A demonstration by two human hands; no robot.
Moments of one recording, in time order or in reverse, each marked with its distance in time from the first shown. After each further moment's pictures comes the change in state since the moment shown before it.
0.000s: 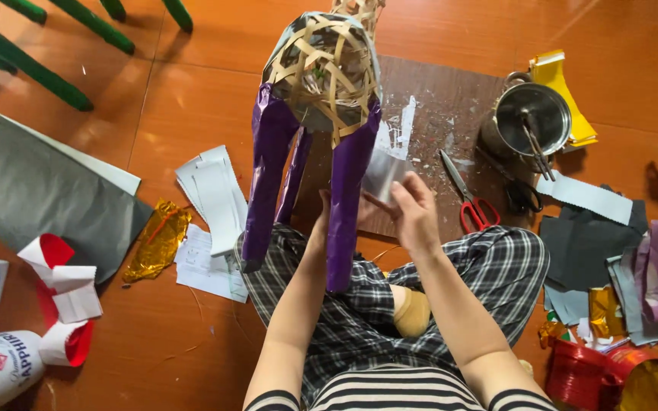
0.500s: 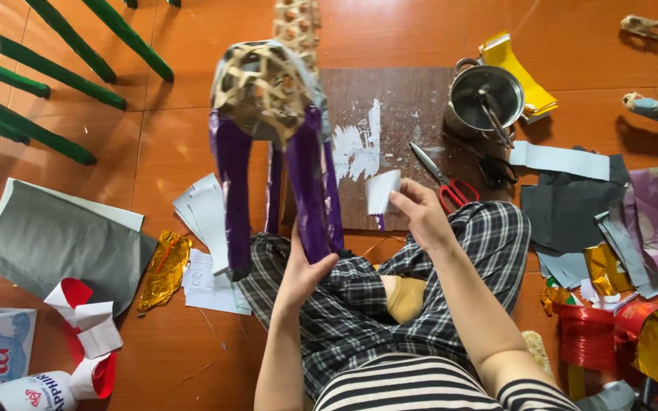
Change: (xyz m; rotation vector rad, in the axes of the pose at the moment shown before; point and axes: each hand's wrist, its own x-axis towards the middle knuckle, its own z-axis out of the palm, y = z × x) left_hand -0.022 -0.224 -0.007 2.526 0.946 1.045; right_hand -0.036 -0.026 -0.084 -0.109 -0.001 0.004
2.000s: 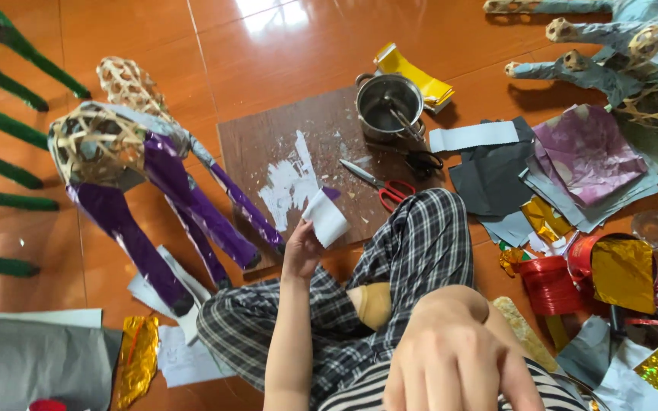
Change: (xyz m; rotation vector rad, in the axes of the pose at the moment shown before) left_hand 0.135 -0.125 0.093 -0.909 -0.202 -0.527; right_hand -0.133 -0.177 0.026 0.657 -1.551 -0.734
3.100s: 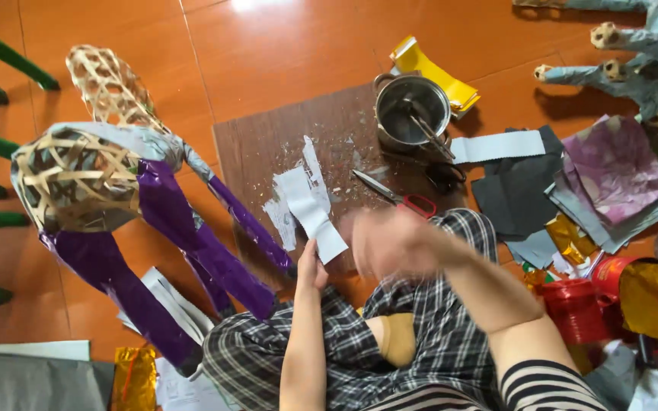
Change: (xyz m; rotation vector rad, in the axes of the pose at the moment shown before) left_hand 0.117 -0.030 -0.112 -0.122 0.339 -0.153; right_hand -0.125 0.018 -0.224 -1.124 0.348 0.488
